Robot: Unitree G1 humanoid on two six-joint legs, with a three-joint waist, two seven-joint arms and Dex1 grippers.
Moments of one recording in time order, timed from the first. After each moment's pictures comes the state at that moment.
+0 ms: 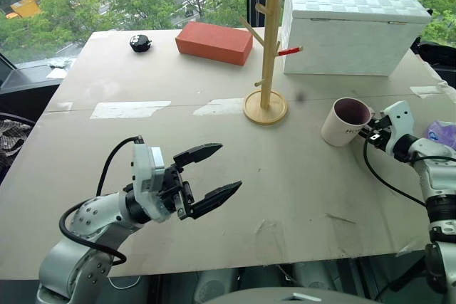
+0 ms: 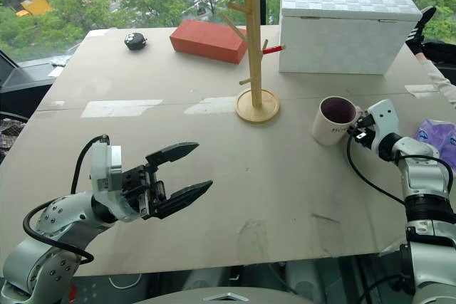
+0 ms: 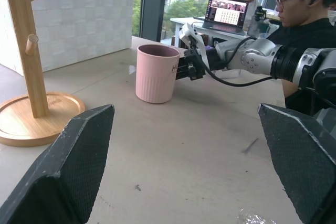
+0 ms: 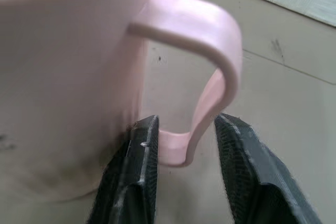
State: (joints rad) left arm 0.20 0.62 0.21 -0.70 -0.80 0.36 -0.86; right arm -0.50 -0.60 -0.16 0.56 0.16 0.10 0.76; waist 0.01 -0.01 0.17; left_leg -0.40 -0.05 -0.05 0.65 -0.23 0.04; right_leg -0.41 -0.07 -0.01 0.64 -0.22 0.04
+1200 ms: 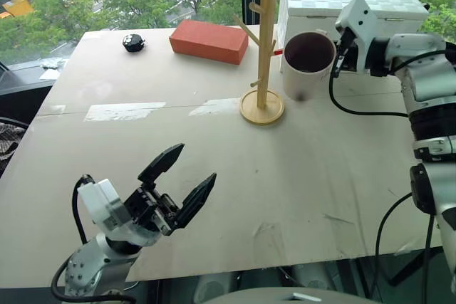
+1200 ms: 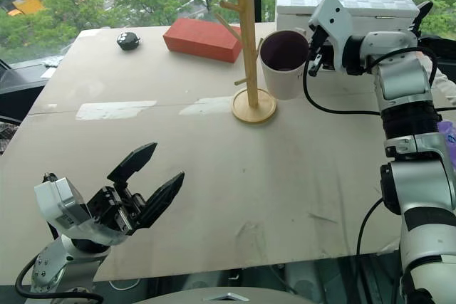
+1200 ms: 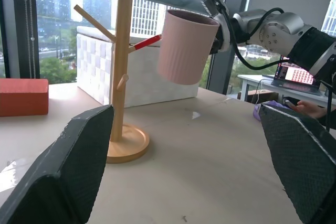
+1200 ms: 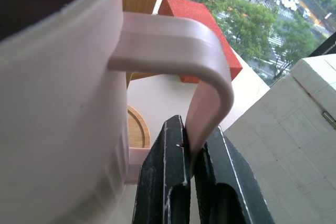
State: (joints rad) left arm 0.47 0.31 0.23 -0.73 -0.69 -0.01 -0.79; right arm -1.16 -0.57 0.15 0.57 0.08 0.26 1.05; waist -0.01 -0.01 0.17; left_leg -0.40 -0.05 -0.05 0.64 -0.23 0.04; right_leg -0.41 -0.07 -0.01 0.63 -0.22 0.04
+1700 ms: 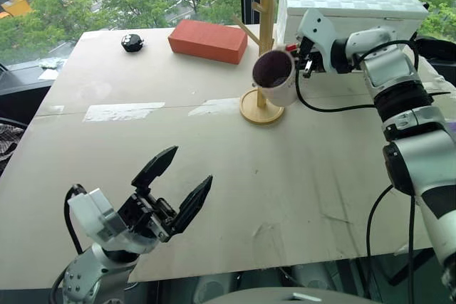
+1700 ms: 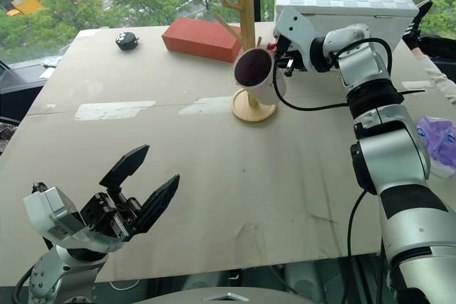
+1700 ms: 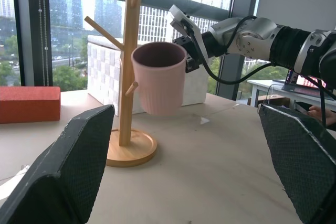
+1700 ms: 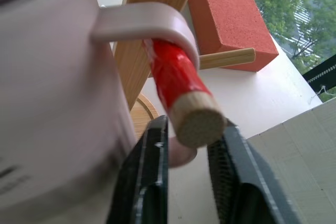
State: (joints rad) left arm 0.54 0.30 0.21 -0.74 -0.69 -0.08 -0.77; right arm -1.33 -0.43 0.23 0.95 -0.08 0.10 1.03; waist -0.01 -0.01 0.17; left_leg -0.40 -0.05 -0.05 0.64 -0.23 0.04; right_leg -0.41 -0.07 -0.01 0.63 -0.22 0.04
